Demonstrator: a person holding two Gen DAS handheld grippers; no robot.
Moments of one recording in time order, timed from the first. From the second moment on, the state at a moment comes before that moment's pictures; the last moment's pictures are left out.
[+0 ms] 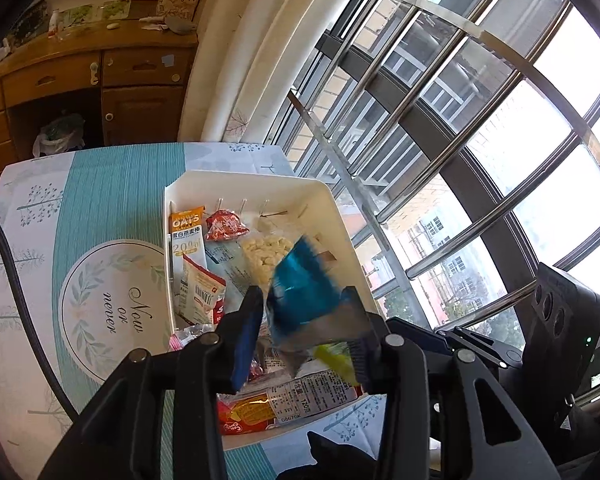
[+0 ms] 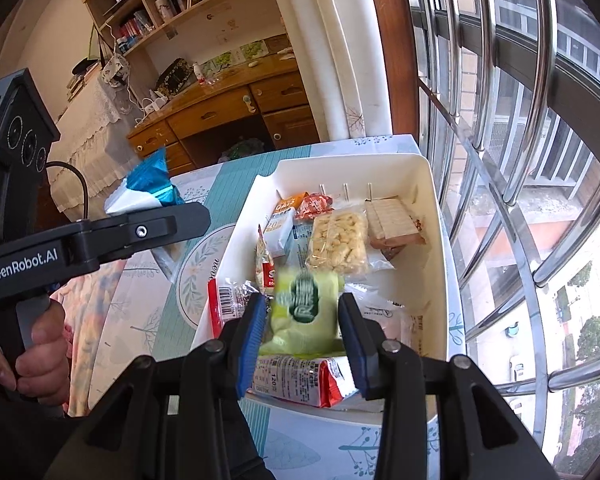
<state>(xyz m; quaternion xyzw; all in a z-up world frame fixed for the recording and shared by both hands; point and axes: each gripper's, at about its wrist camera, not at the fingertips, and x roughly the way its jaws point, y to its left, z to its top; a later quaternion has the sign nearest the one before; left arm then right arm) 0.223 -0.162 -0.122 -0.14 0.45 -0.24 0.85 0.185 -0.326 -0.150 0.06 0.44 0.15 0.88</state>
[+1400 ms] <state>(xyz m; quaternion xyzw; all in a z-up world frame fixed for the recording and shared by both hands) 0.065 0.059 -0.116 -0.14 0.49 -0.12 0.85 0.059 -0.183 -0.170 0.09 0.49 0.11 0.86</state>
